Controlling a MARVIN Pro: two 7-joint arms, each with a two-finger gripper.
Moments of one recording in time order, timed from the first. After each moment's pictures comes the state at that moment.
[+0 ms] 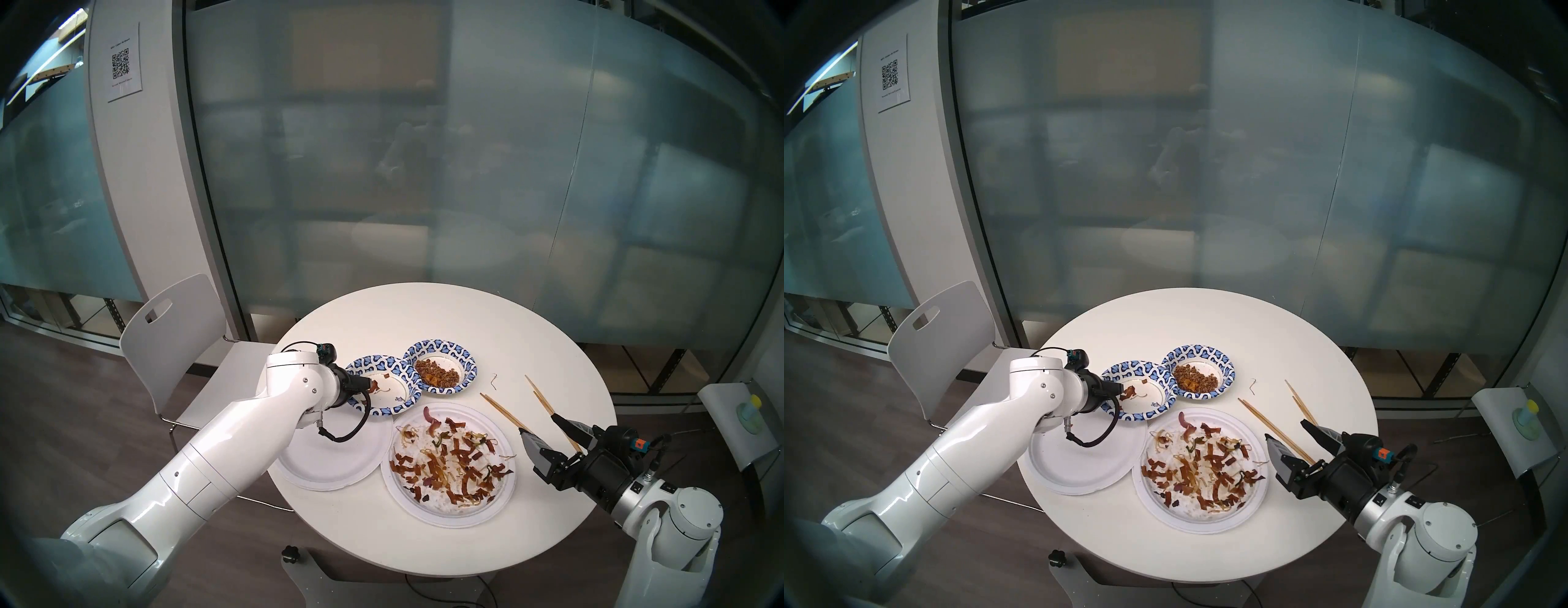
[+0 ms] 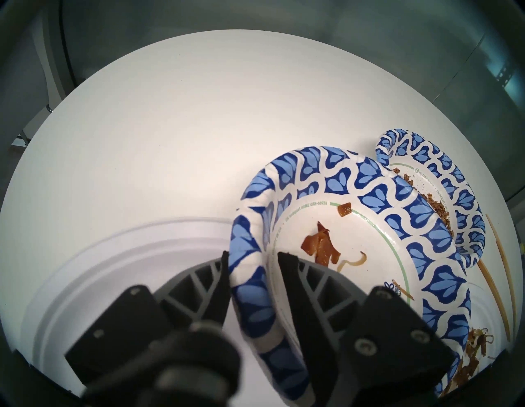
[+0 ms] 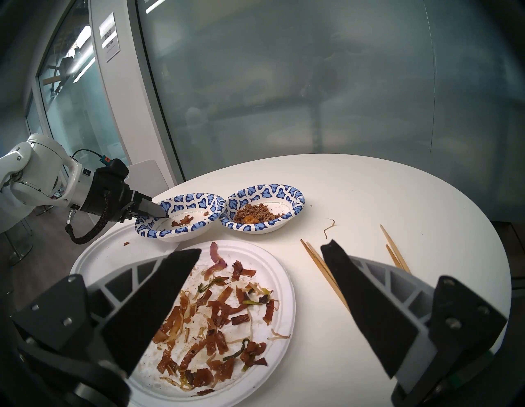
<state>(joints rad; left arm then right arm) 1.25 -1.10 -0.99 -1.64 -1.27 0.68 0.70 -2.08 -1.80 2.17 -2.23 -0.04 0.38 1.05</state>
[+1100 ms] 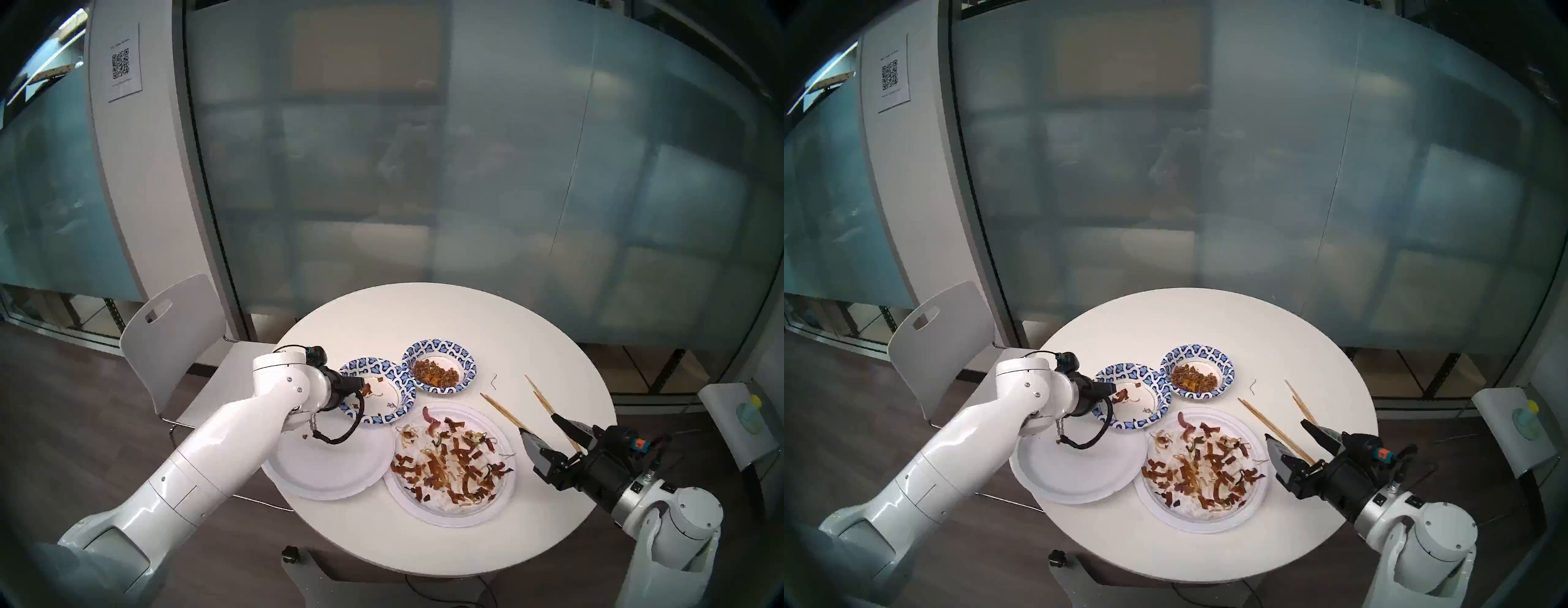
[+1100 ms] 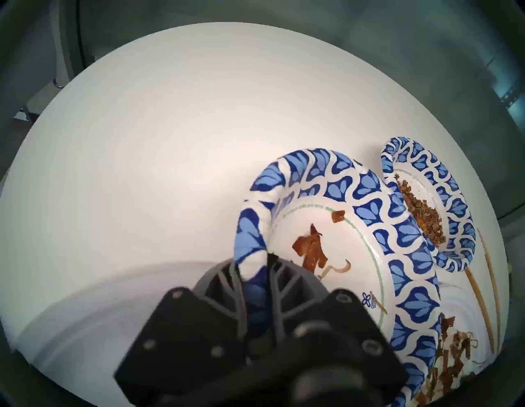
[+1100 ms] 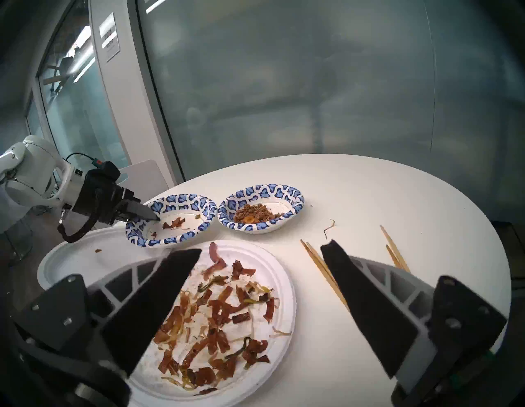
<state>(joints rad) 1.30 -1.07 -1.06 -1.69 -1.38 0.67 0.73 -2.07 -1.80 2.17 -2.23 -0.04 0.38 1.05</state>
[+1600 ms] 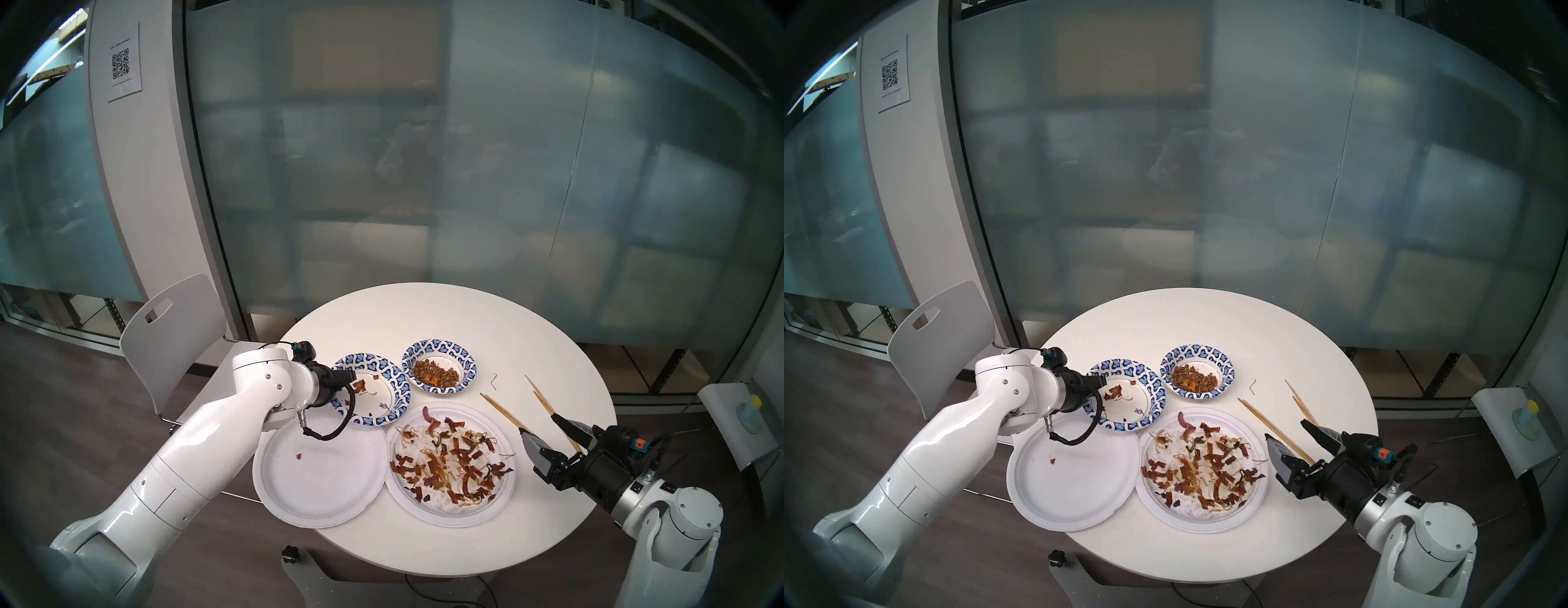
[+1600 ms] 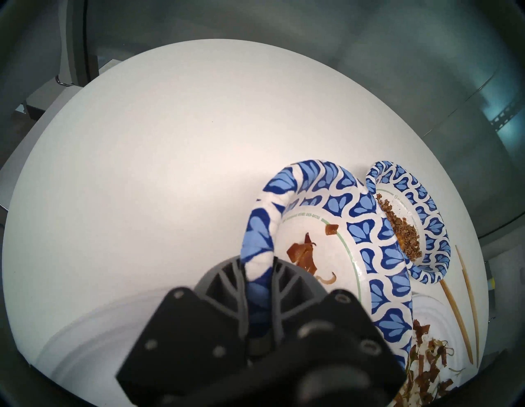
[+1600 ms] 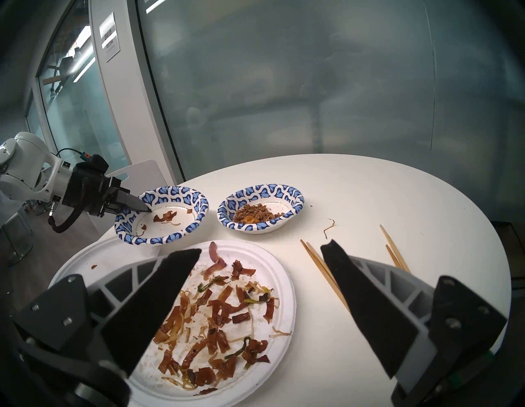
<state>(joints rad) 1.36 -1.03 -1.13 -1.77 -1.43 0.63 0.72 -2.07 -1.80 2.17 -2.23 -0.04 0.38 1.05</state>
